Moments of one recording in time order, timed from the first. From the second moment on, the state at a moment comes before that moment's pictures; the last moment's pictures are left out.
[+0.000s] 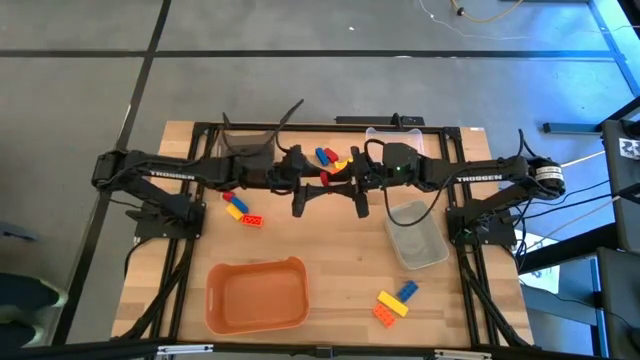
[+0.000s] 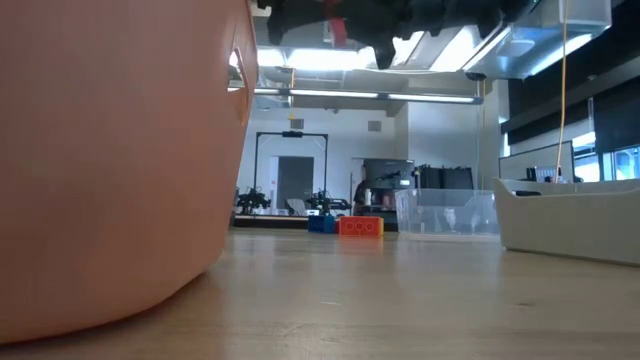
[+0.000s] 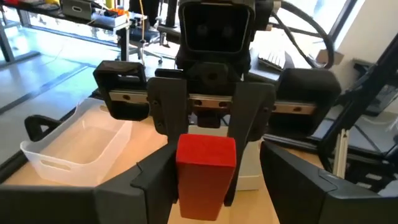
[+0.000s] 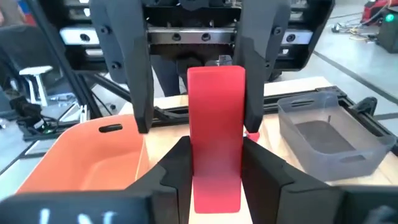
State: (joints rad) left arm 0.06 1.34 1.03 0.19 -0.02 -0.20; right arm -0.13 1.39 0.94 0.28 -0.21 0.15
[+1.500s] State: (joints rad) left arm 0.47 0.61 1.03 -0.42 0.06 -0.25; right arm -0.26 0.83 1.00 -0.40 -0.04 0.25
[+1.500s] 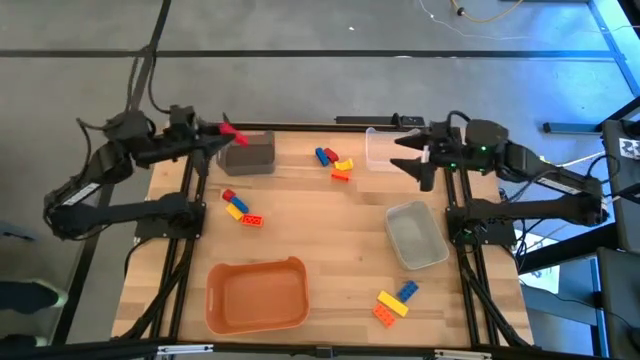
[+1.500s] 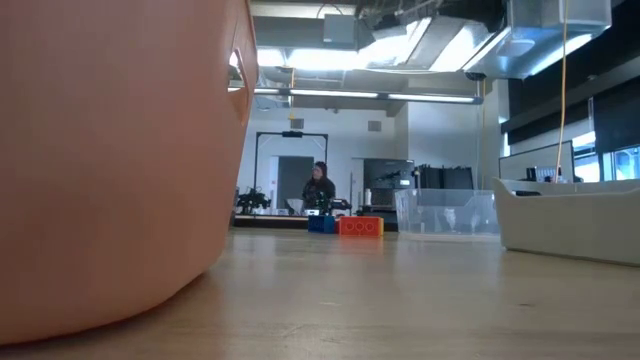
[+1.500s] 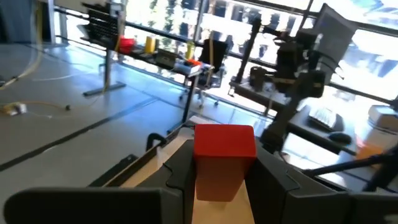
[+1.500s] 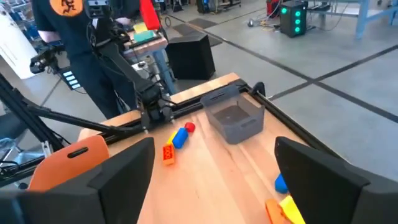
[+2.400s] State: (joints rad) left arm 0.58 0.90 1.03 -0.18 -0.01 -0.29; right arm -0.35 0.95 1.00 -0.26 0.21 0.20
